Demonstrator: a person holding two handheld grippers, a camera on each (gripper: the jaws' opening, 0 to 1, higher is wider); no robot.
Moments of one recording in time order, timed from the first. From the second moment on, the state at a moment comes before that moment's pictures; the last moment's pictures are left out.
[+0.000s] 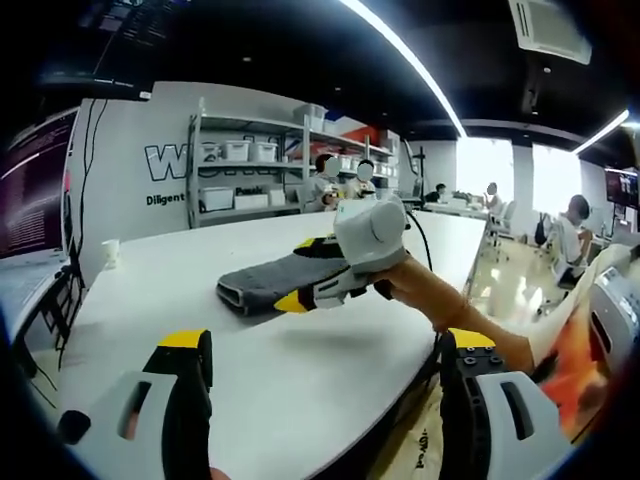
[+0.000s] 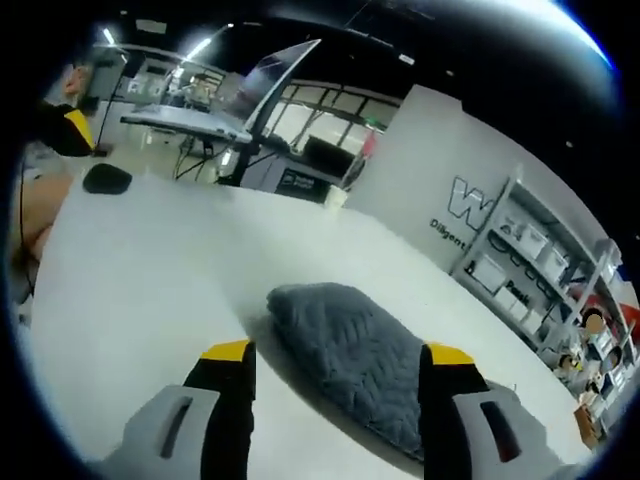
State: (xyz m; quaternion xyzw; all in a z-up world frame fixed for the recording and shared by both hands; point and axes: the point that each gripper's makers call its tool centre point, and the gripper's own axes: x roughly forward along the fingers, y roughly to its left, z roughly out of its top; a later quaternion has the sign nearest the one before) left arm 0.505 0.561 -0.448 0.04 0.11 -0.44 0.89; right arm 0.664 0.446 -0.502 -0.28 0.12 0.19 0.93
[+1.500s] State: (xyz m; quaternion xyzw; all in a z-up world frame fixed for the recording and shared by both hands) left arm 0.506 0.558 -0.448 0.04 0.11 -0.44 0.89; right arm 0.673 0.391 -0.489 -0.13 0.09 0.15 0.98
